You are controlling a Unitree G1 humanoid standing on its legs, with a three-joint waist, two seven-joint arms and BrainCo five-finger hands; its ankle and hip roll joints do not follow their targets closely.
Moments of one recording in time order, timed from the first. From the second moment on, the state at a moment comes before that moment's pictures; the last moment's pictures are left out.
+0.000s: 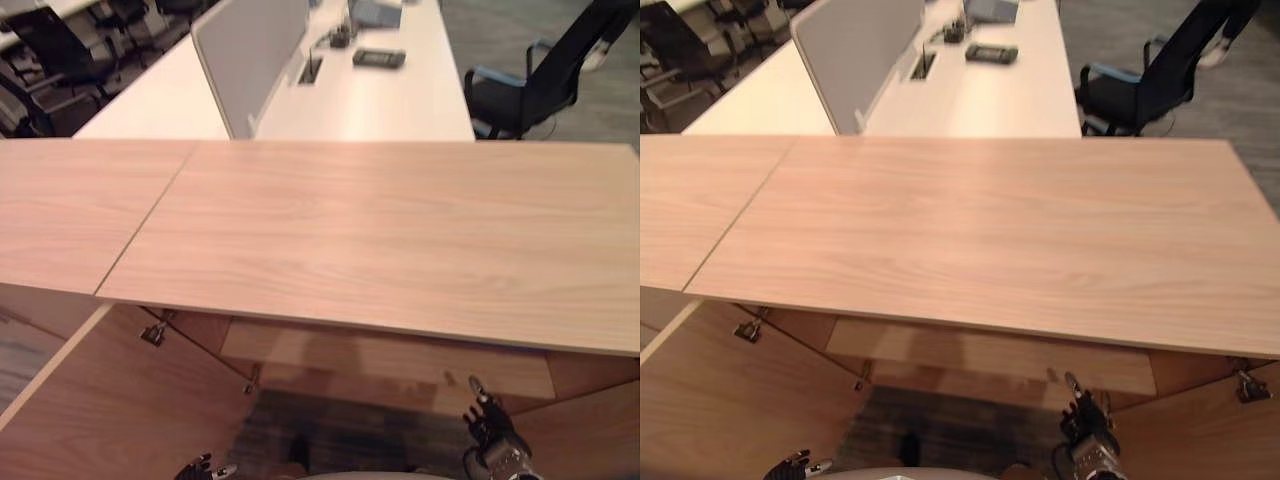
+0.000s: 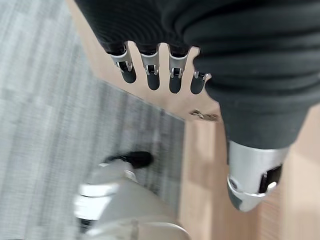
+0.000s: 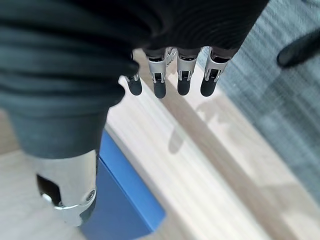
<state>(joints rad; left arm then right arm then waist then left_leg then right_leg) 0.16 0.35 -0.12 1.14 -0.21 -0.13 -0.12 -0.03 -0.26 -0.05 1.15 0.84 -0.12 0.04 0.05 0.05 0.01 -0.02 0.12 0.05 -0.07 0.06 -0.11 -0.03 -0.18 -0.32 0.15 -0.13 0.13</state>
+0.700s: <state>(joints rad) 0.13 0.27 -0.12 1.22 -0.14 -0.09 -0.11 0.07 -0.30 0.16 1.25 0.21 -0.01 0.06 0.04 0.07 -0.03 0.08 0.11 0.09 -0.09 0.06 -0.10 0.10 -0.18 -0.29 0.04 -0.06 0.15</state>
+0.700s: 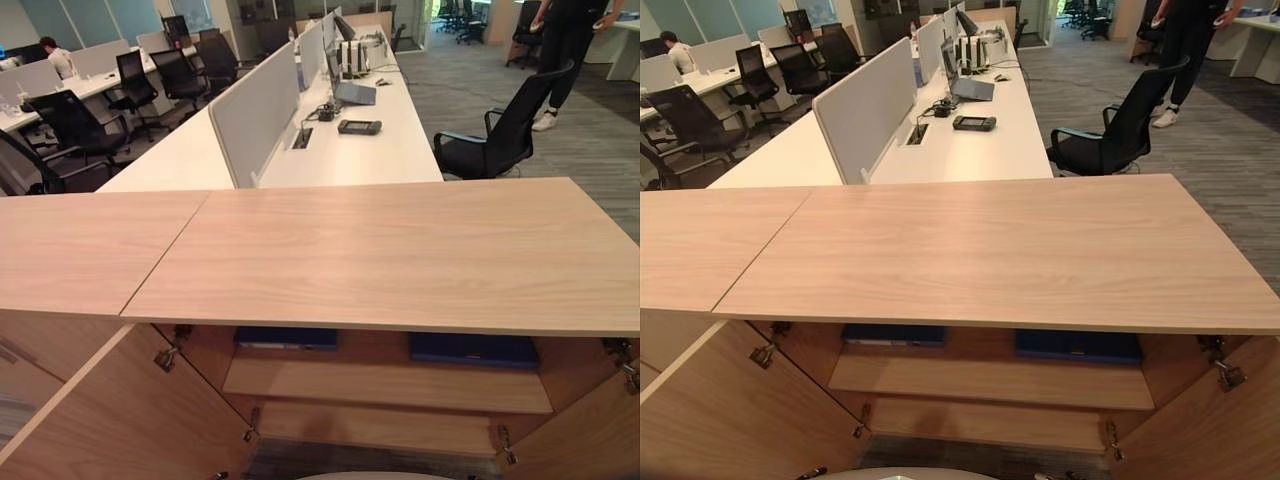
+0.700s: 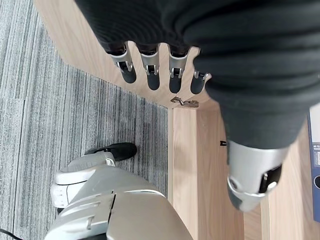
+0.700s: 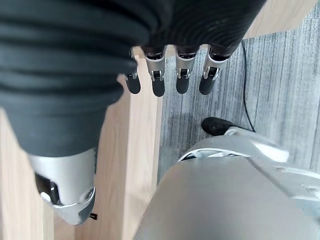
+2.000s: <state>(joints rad) 0.08 0.27 -0.13 1.17 -0.17 -0.07 -0.08 -0.02 -0.25 0.19 1.21 0.25 -0.03 0.03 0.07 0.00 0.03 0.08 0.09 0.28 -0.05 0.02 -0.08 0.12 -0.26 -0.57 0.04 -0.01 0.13</state>
